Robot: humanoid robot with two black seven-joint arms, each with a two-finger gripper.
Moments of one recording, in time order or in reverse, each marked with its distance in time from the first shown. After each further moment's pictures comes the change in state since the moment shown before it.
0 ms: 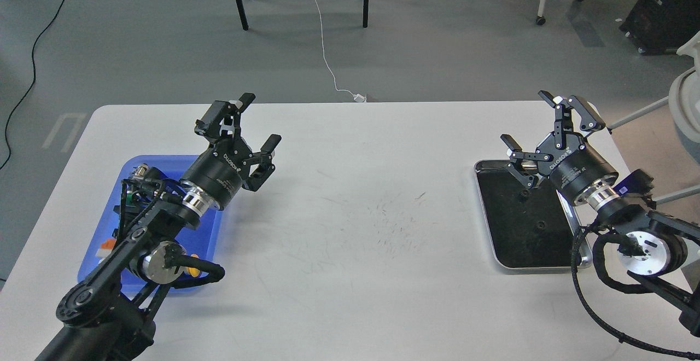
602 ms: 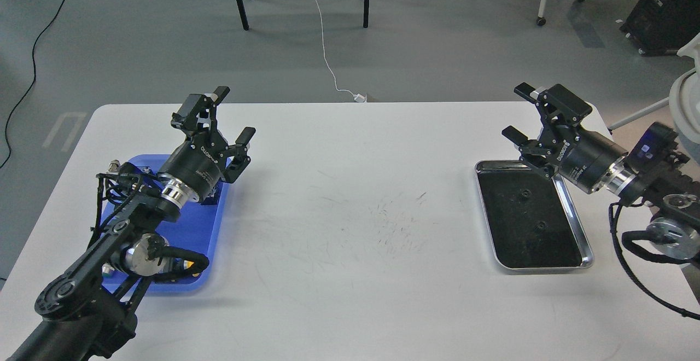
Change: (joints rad) left arm -0.033 0.087 -0.007 0.007 -0.029 0.058 -0.012; right arm 0.169 -0.172 -0.100 0.033 -0.621 0.000 0.000
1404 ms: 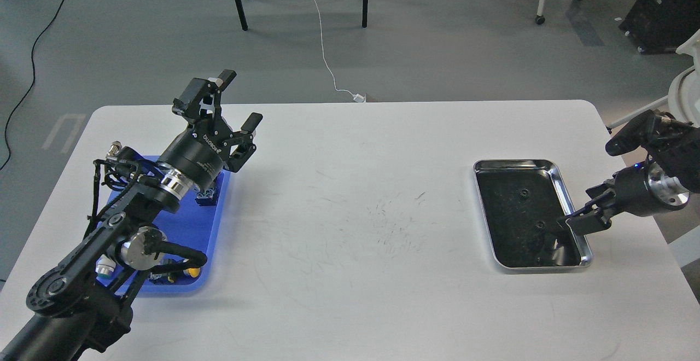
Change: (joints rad) left arm 0.001 0.016 0.019 -0.085 0.002 -0.007 -0.005; right arm 0.758 0.044 -1.058 -0.127 -1.055 0.056 0.000
